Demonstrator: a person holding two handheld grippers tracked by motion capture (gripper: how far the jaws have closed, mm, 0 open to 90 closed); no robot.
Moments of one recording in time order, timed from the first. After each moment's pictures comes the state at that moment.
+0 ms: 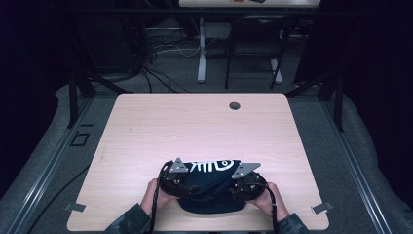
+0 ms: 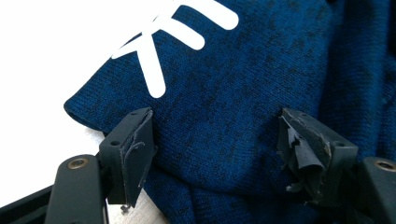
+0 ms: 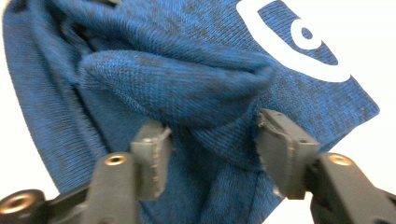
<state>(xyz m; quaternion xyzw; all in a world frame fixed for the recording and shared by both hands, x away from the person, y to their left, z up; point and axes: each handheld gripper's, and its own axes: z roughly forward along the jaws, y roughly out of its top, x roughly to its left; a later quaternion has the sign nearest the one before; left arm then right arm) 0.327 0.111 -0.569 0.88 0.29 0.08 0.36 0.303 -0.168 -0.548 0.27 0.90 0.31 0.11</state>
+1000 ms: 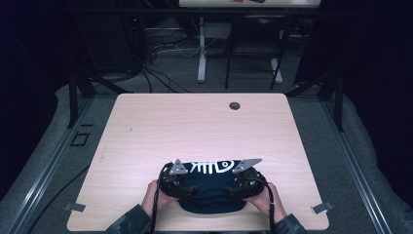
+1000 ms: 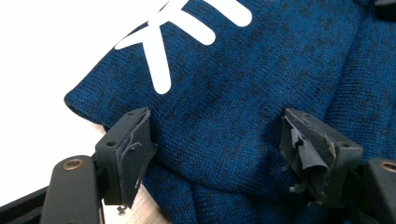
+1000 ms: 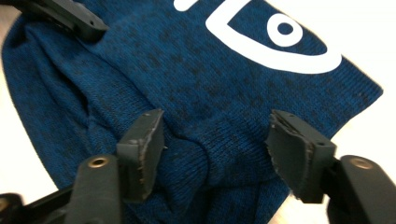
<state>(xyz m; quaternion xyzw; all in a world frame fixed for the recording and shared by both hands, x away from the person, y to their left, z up) 0.324 0.112 -0.574 0.88 0.30 0.09 0.37 0.306 -0.166 -0.547 0.34 0.88 0.31 0.09</state>
